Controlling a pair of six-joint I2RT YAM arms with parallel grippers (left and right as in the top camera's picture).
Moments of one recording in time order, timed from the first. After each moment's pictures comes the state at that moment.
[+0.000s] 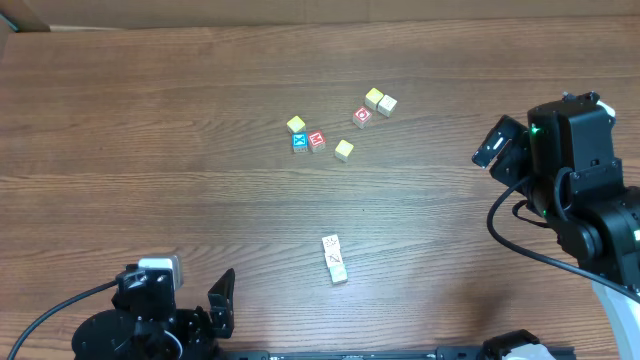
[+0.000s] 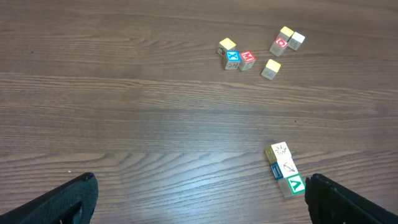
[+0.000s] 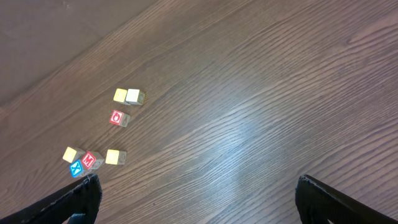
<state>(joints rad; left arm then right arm) 0.07 0.34 0.98 -1.26 0.19 -0.07 0.28 1.17 1.55 -1.29 0.30 0.75</state>
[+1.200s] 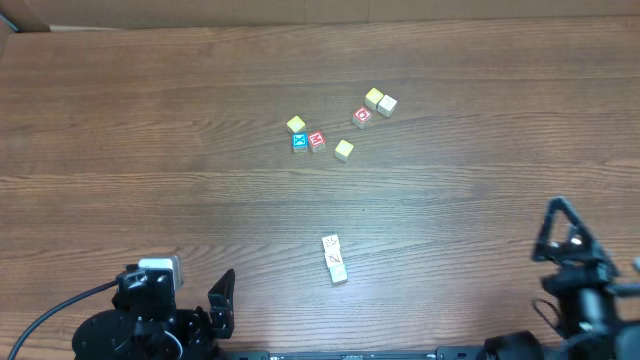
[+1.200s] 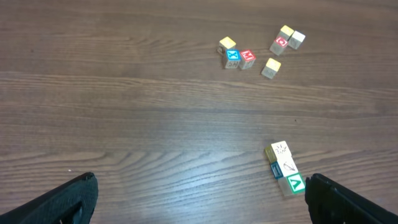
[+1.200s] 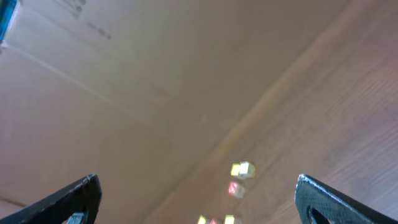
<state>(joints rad) 0.07 0.34 0.98 -1.27 0.19 -0.07 0.19 0.21 0.76 -0.65 0.21 0.95</state>
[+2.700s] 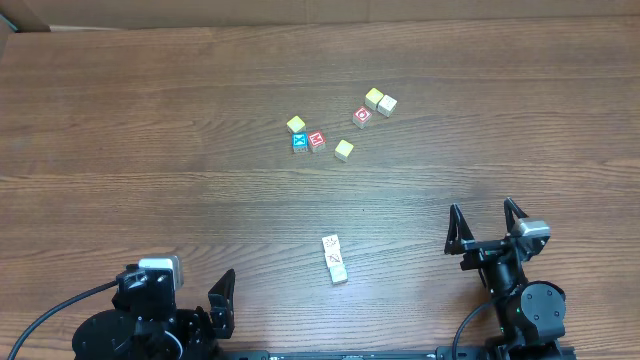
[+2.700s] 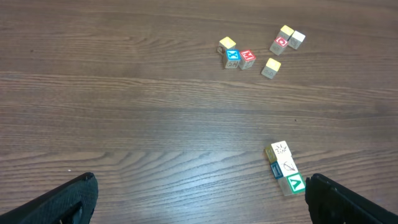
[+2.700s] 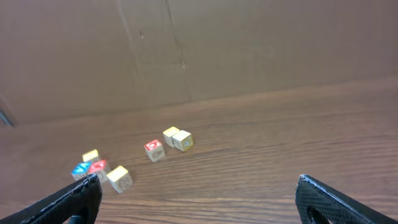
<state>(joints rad) 0.07 0.34 0.98 -1.27 0.19 -0.07 0.17 0.01 0.03 -0.05 0.01 0.20</state>
